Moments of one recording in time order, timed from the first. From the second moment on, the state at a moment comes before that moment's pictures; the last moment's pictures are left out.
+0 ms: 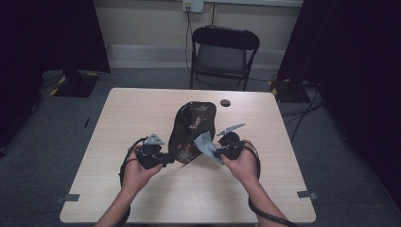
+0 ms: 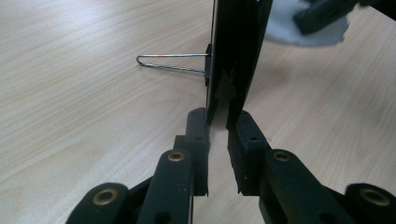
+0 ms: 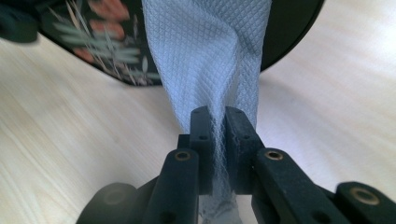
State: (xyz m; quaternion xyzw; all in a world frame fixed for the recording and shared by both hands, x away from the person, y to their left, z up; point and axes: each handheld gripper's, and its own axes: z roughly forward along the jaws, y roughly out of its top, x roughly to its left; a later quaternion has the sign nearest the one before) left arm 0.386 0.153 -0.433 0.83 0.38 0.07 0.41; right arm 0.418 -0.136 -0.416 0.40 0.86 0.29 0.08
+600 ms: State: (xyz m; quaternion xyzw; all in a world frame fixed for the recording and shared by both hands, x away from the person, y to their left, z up) left arm 0.385 0.153 -0.433 0.83 0.38 0.07 0.41; right arm 0.412 -0.144 -0.458 0.42 0.87 0.26 0.06
